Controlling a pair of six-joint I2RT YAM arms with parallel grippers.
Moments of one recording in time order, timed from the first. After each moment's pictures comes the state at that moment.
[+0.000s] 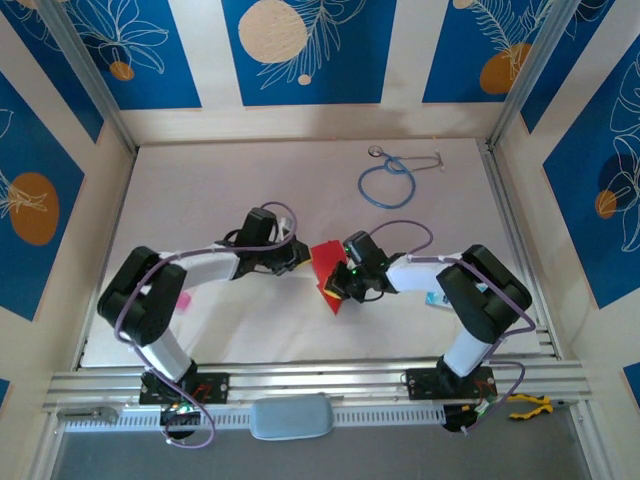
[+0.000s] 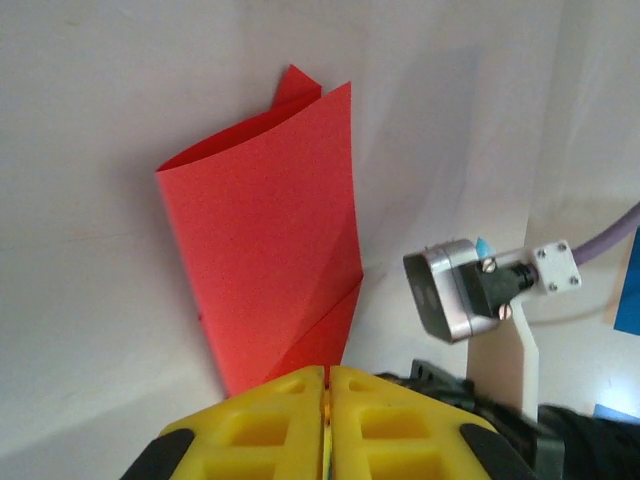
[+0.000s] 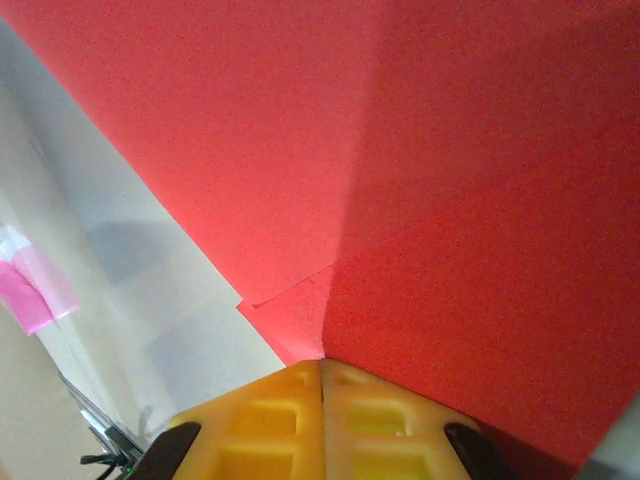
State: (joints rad) left arm -0.56 1.69 0.83 0.11 0.56 -0.97; right arm 0.68 1.66 0.70 -0.04 -0.40 1.16
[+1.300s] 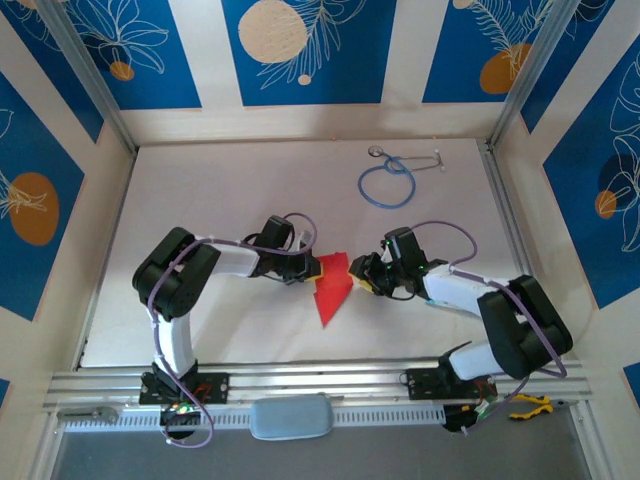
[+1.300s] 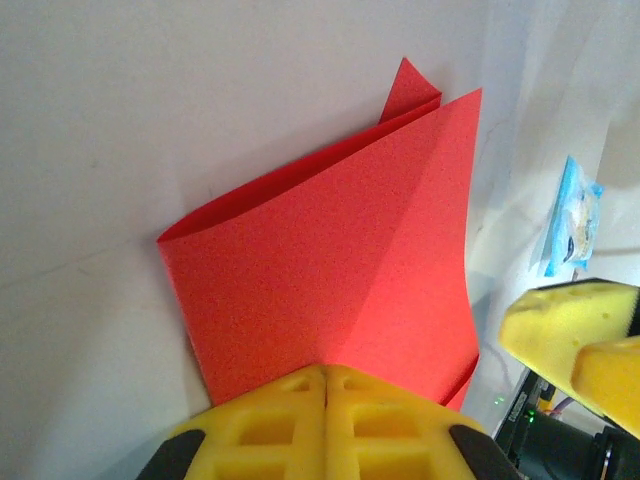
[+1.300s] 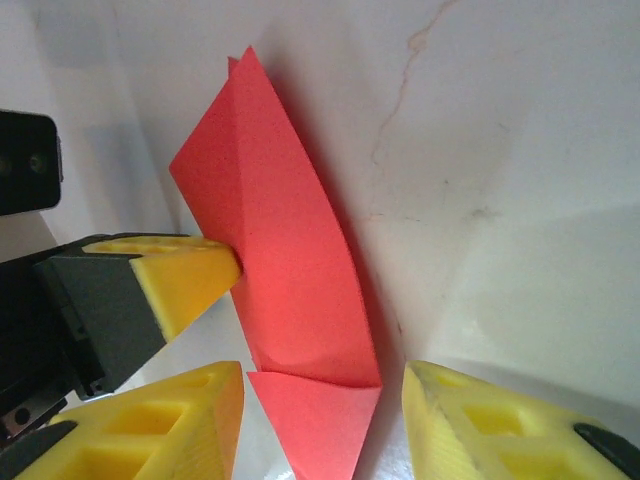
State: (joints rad) left arm -0.60 1.91 0.90 0.10 0.67 -0.81; right arm 0.44 1.41 0.54 -0.04 -0.47 1.04
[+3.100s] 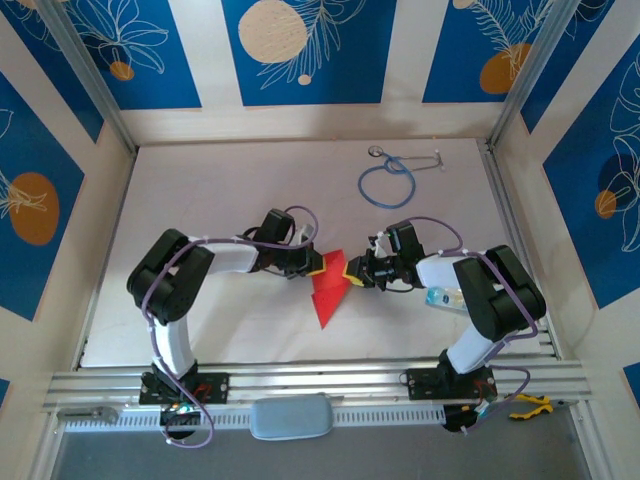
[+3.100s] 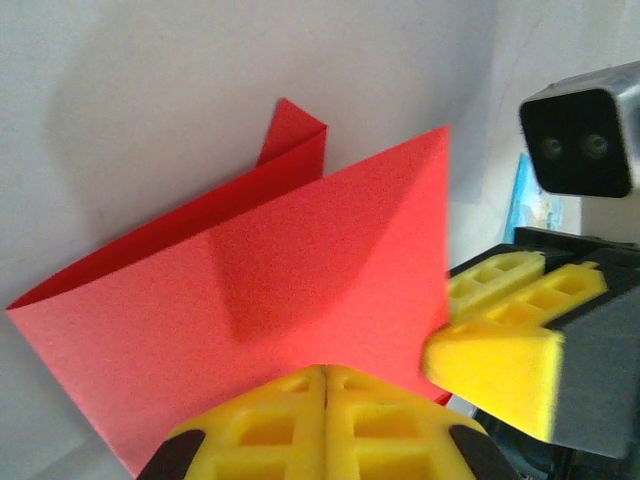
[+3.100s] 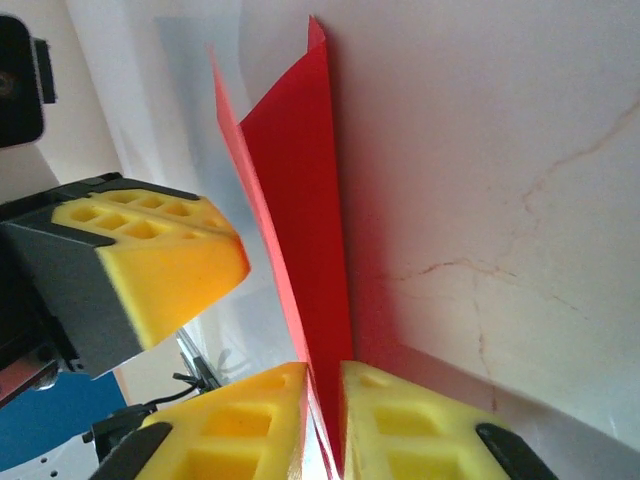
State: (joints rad) left arm -0.59 1.86 0.94 0.05 0.68 -0.80; right arm 0.36 1.63 0.58 0.14 -0.78 0.91
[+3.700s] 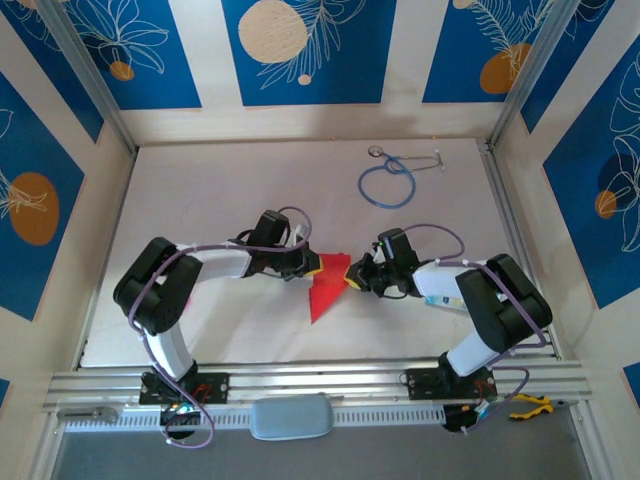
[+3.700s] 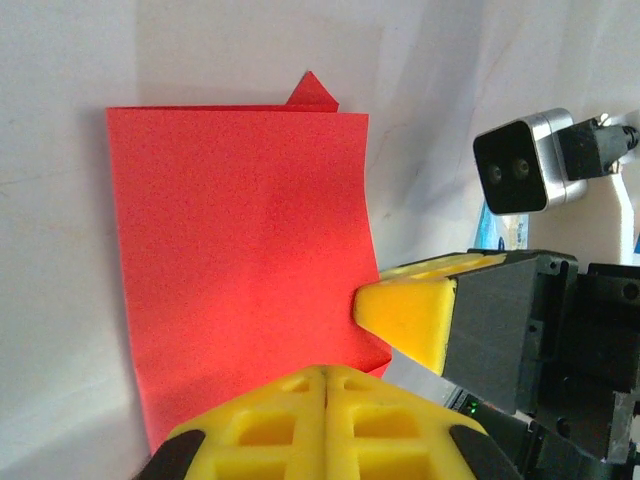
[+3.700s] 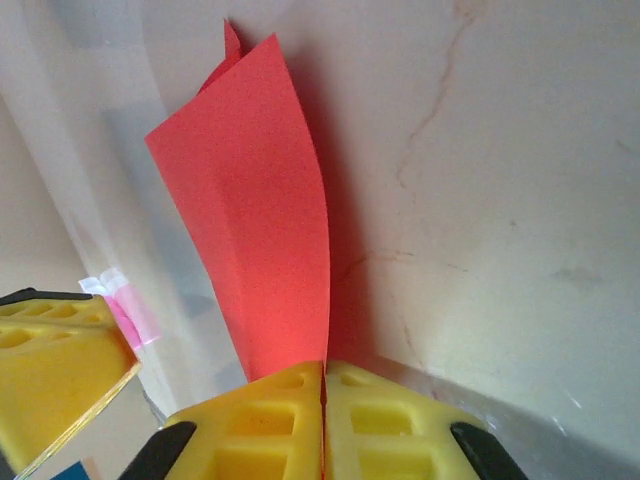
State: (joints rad) left arm -0.60 1.77 0.88 0.07 0.66 -0.89; right arm 0.46 1.56 0.54 0.14 -0.51 1.12
